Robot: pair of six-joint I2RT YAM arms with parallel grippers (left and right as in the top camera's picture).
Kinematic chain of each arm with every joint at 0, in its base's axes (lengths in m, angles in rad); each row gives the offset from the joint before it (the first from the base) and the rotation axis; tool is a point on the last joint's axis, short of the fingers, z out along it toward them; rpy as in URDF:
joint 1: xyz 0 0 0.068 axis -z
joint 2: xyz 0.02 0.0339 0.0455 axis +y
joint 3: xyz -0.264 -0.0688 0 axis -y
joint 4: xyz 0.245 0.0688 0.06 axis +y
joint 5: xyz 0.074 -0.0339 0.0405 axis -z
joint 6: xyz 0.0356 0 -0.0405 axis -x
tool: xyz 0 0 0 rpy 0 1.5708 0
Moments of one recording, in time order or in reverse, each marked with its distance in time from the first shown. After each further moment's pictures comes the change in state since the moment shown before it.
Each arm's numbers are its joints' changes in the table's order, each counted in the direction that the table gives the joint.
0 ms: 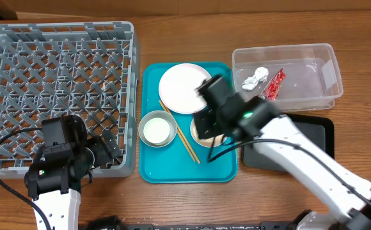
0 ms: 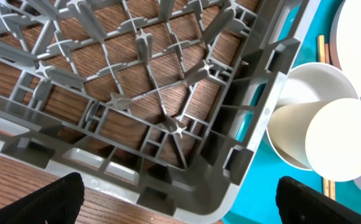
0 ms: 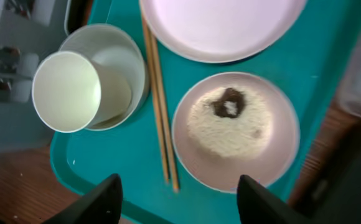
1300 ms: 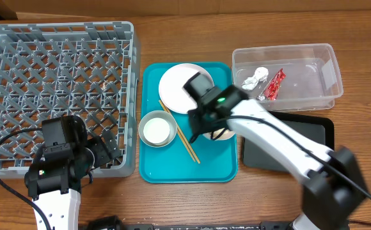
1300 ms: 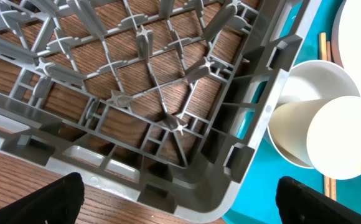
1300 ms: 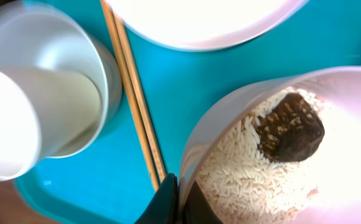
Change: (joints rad) left arm 0.000 0.000 0.000 0.006 0.000 0.000; right arm 0.043 0.208 0.087 0.038 -0.042 -0.056
